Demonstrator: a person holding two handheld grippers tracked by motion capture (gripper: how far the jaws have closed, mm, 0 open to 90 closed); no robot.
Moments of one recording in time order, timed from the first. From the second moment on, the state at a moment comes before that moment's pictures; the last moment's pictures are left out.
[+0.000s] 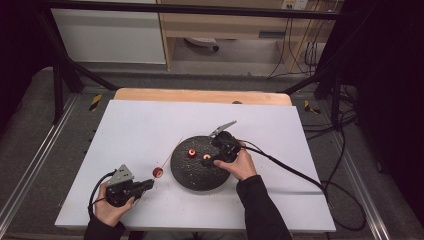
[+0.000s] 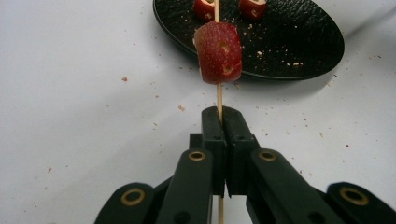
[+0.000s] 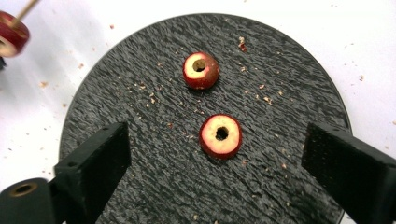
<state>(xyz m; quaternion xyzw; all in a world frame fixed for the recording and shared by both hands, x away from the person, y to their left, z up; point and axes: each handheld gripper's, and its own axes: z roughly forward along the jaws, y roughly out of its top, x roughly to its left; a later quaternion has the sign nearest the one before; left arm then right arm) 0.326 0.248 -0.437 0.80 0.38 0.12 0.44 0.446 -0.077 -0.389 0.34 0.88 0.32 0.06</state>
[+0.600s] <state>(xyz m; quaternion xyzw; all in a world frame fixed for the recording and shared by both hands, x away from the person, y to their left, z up) 0.327 0.249 -0.437 0.80 0.38 0.12 0.44 0.473 -0.056 -0.405 0.32 0.92 0.24 0.04</state>
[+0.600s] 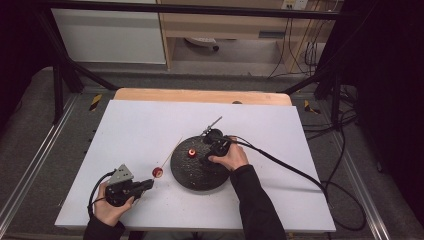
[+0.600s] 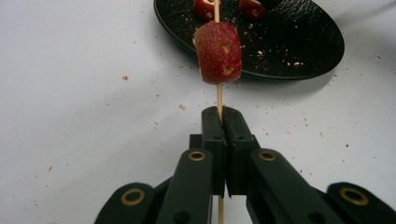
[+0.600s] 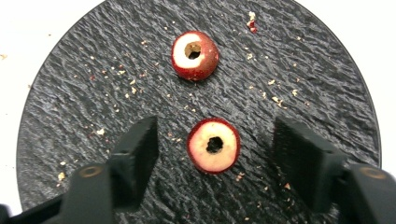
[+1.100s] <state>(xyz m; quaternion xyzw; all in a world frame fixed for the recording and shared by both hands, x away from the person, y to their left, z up) 0.327 0.249 -0.438 0.81 0.38 0.12 0.44 0.477 -0.055 -0.410 0.31 0.92 0.22 0.02</state>
